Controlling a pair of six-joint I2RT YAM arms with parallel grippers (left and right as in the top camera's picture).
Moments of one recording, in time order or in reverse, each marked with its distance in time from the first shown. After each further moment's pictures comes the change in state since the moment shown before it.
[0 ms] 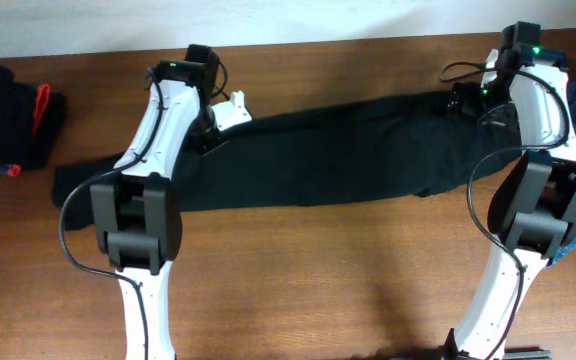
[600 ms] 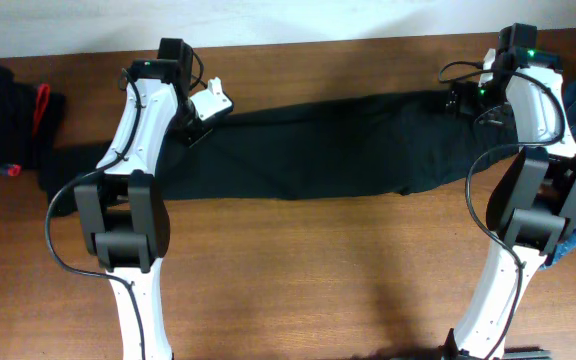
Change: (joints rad) left arm 0.072 0.000 0.000 0.098 0.030 -0.039; right arm 0.000 0.032 -0.002 0.061 0.003 -0.009
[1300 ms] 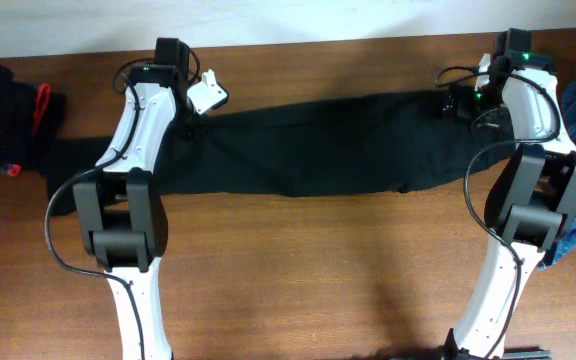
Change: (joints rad) left arm 0.015 0.005 -0.067 0.175 -0.037 -0.072; right arm 0.000 0.033 0.000 0.008 0.000 -0.026
